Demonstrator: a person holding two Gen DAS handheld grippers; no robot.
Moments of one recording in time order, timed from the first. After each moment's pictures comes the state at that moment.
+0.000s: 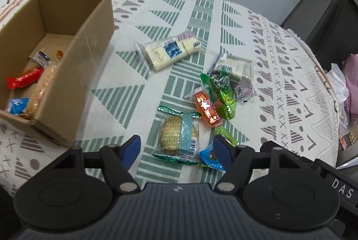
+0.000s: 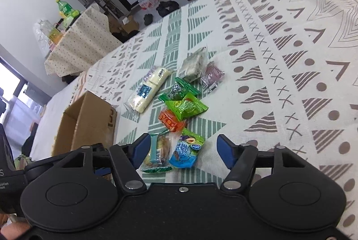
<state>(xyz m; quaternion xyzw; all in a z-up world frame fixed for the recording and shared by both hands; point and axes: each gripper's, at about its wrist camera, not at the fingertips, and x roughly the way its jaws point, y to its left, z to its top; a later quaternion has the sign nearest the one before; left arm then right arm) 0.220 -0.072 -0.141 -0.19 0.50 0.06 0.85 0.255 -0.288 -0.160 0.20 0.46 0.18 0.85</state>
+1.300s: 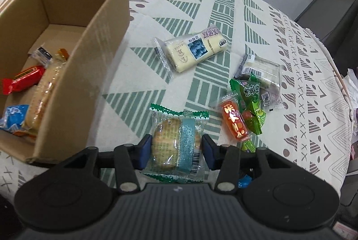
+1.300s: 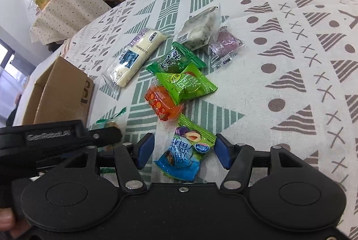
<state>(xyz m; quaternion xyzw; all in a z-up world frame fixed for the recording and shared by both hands) 0.244 -0.040 -0.159 -0.19 0.52 0.08 0.83 0.286 -0.236 -0.209 0.12 0.51 0.18 0.84</state>
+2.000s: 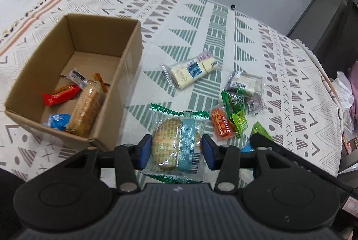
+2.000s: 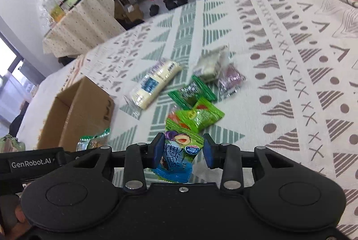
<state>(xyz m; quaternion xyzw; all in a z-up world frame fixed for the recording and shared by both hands) 0.199 -0.042 -0.093 -0.16 0.48 0.10 0.86 0.267 -0.247 -0.154 0.14 0.44 0.19 0.86</state>
